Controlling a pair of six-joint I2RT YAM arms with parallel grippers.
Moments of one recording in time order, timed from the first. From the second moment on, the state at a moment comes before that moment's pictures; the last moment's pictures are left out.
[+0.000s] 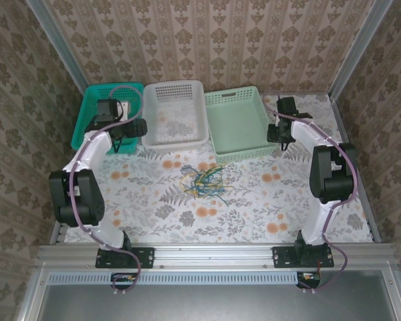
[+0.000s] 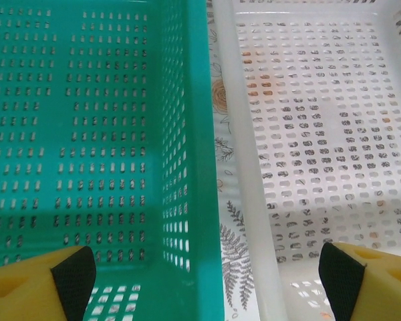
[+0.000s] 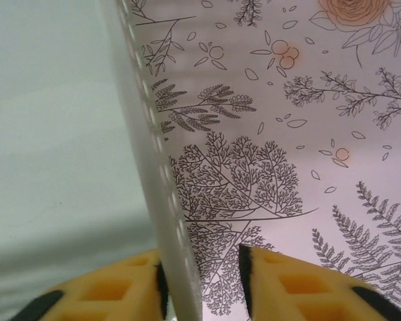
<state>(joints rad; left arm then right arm) -0.02 1.65 1.28 -0.46 0.15 -0.04 0.04 1.89 1.40 -0.61 0.06 0.16</state>
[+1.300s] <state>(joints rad) -0.27 1.86 1.37 -0.38 0.11 -0.02 0.02 1.40 1.10 -0.58 0.21 0.09</state>
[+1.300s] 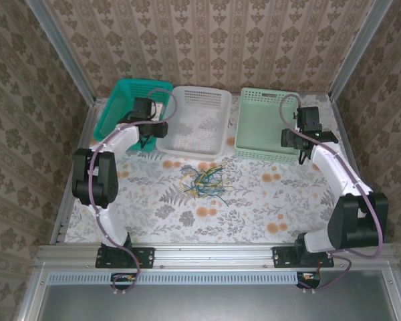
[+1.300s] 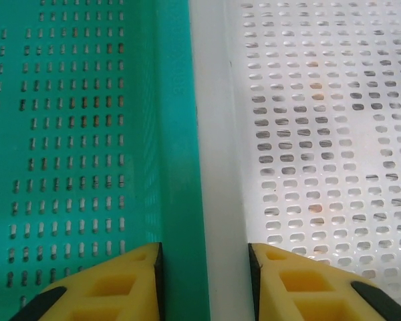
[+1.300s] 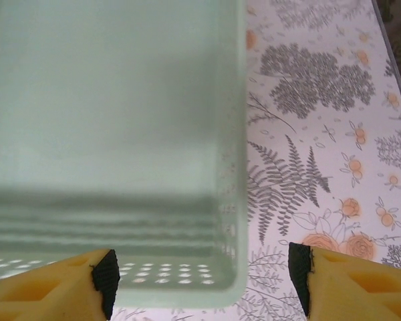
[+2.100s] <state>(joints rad) -0.39 1.50 1.19 -0.35 -0.02 -0.23 0.62 1.23 0.95 -0.61 0.07 0.22</state>
